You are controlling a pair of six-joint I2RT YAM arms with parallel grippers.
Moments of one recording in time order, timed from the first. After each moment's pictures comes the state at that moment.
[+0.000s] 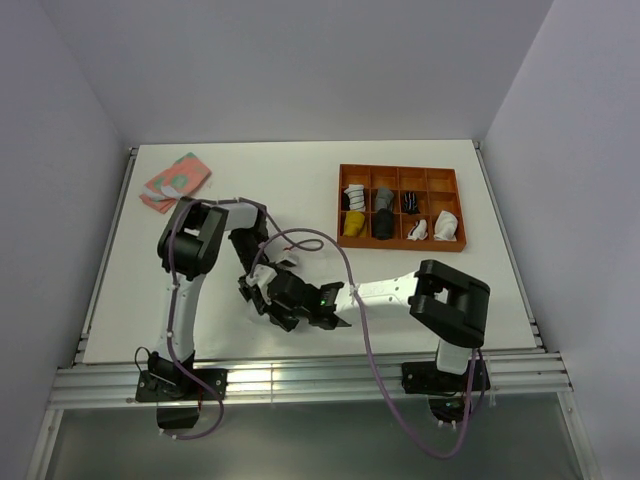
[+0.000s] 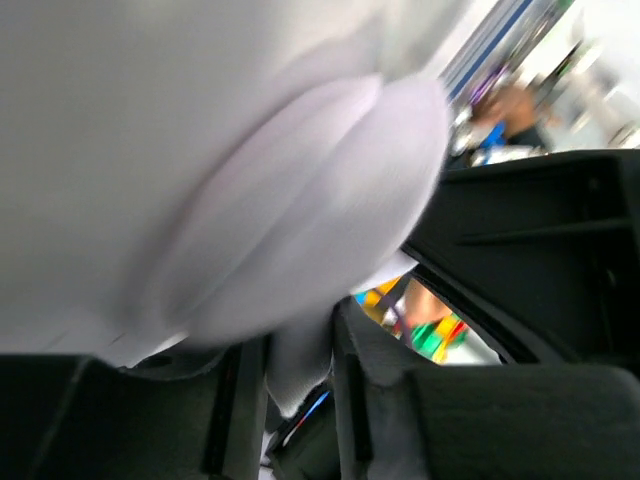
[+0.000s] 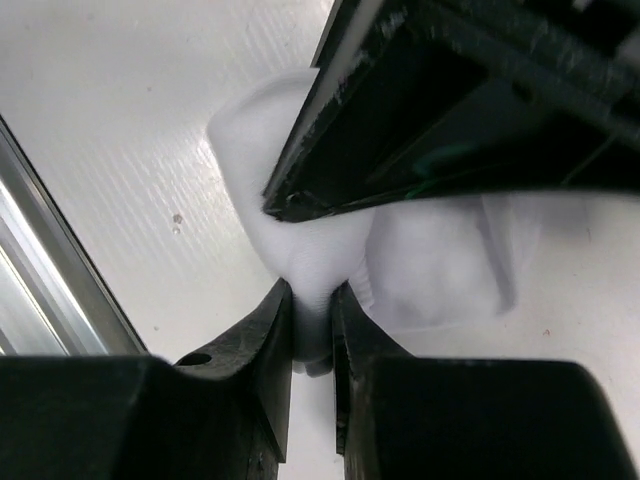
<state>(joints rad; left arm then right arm) -0.42 2.29 1.44 -1.46 0.67 0.57 1.22 1.77 0.97 -0.01 0.07 0.17</state>
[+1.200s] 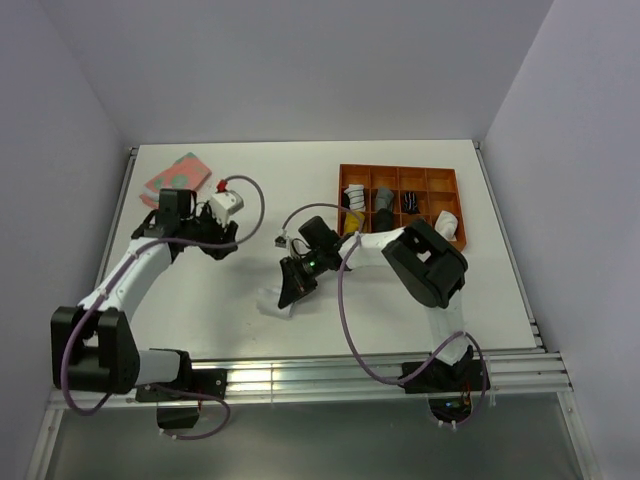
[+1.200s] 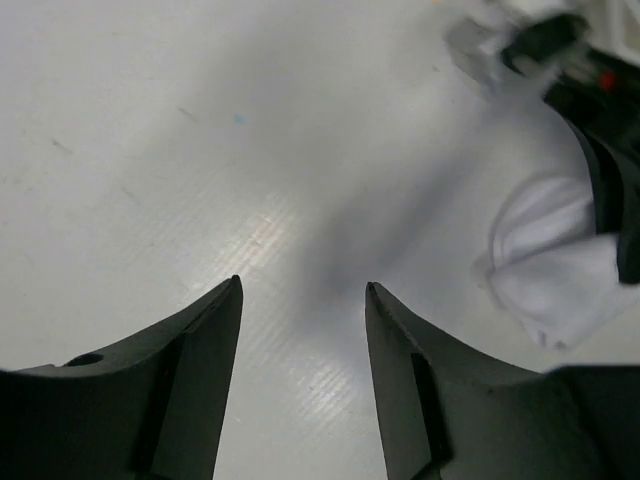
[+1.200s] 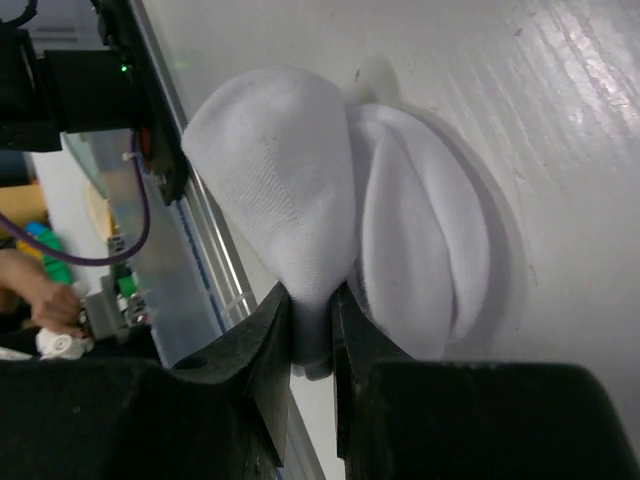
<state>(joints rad) -0.08 1.35 0.95 -0.47 0.53 0.49 0.78 1.99 1.08 -0.03 -0.83 0.41</state>
